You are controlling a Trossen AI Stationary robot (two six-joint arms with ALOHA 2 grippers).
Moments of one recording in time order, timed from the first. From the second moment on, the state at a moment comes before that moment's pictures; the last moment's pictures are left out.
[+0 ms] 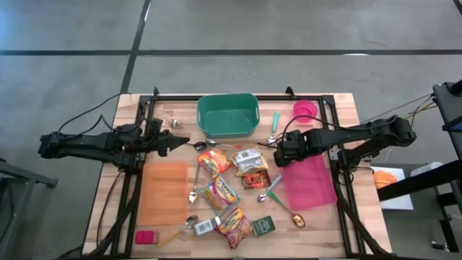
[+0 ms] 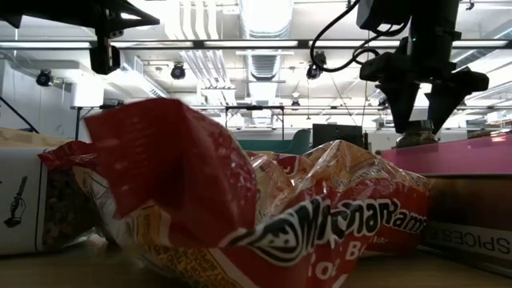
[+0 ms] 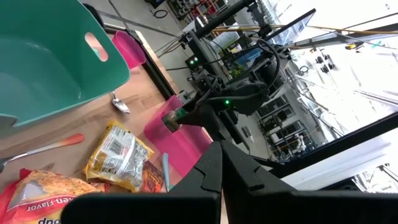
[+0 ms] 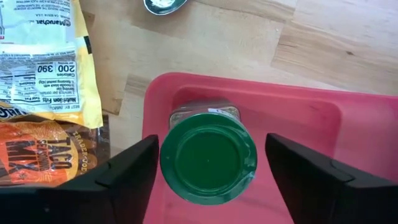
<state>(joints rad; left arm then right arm) -0.02 0.55 0.47 -0.03 -0.18 -0.97 0.05 1.34 0.94 -1.07 0.19 1.36</state>
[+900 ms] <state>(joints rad) -0.02 0.55 0.47 -0.03 -0.10 -0.86 0.05 1.34 1.18 -1.19 0.27 1.12</state>
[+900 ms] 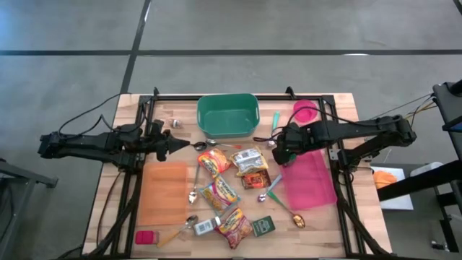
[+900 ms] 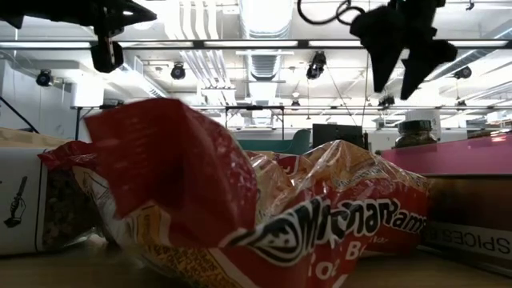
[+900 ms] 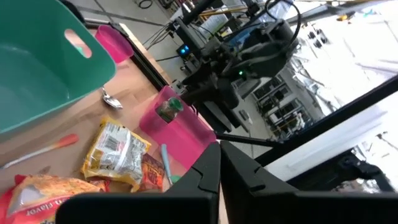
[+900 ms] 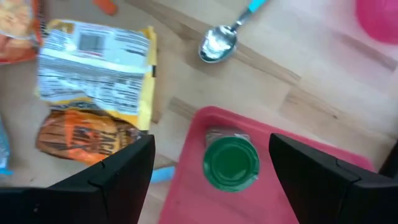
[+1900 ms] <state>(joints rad) -0.02 0.55 0.47 -0.08 -0.08 -0.87 0.08 1.63 1.14 -0.78 0.23 0.22</state>
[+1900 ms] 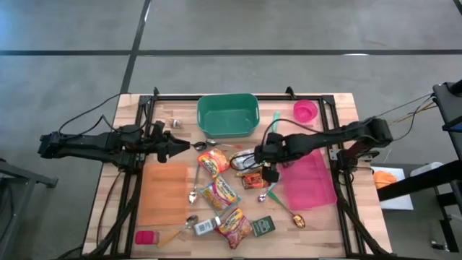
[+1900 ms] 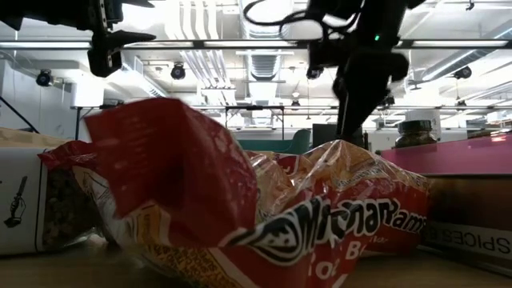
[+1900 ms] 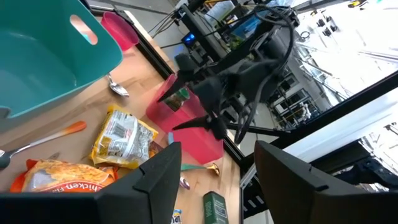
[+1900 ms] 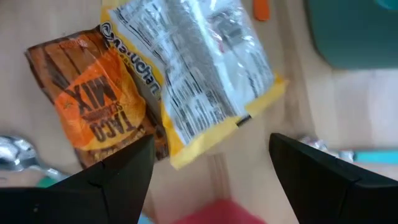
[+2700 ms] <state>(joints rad) -0.02 0.55 0.47 -0.09 -0.08 -0.87 0.09 1.75 1.05 -0.62 0.24 0.11</state>
